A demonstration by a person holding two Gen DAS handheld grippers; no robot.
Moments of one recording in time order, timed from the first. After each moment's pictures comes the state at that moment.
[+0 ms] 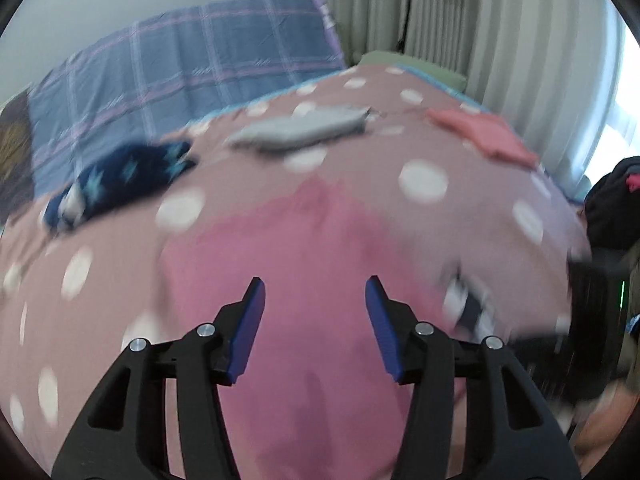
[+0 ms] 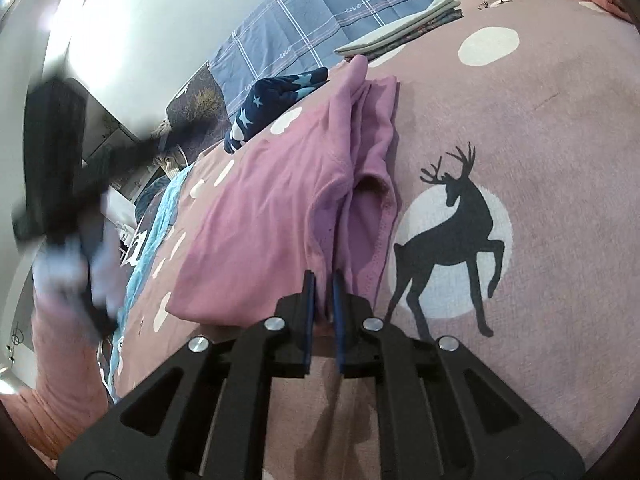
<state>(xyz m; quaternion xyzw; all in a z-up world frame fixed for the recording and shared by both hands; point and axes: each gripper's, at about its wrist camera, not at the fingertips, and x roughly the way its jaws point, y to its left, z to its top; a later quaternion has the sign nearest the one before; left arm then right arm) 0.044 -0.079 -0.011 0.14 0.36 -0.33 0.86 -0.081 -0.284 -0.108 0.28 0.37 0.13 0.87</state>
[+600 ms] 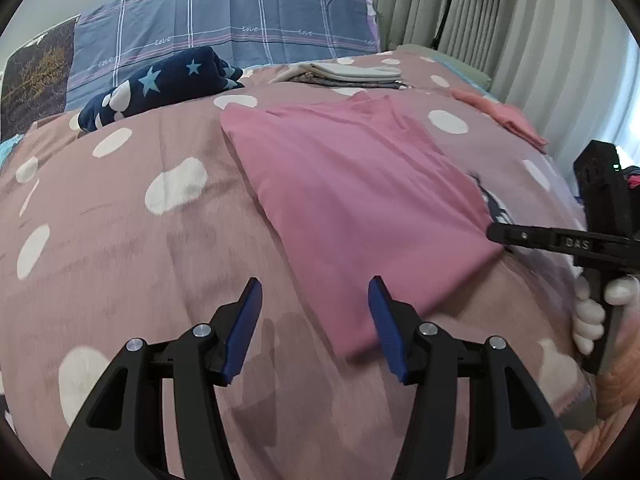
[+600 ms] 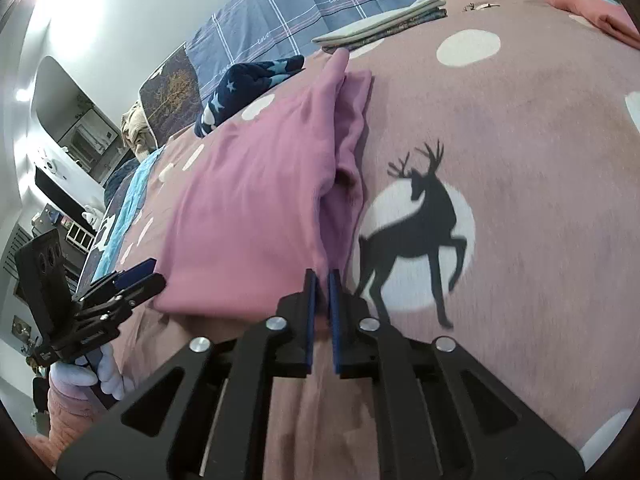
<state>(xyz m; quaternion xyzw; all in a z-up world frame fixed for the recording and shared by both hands) -0.008 -0.003 -0.070 0.07 0.39 -0.31 0.86 -0.082 -0.287 -0.105 0.24 0.40 0.08 0.88</state>
